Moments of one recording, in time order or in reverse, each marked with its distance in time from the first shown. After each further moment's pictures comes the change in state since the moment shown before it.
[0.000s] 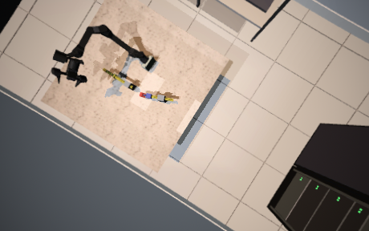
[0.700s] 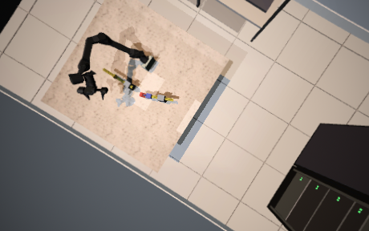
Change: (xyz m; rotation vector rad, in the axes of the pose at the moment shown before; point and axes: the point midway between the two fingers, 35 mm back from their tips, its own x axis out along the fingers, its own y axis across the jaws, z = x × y) arm 0.002 0.139 0.132 0.460 -0.021 0.530
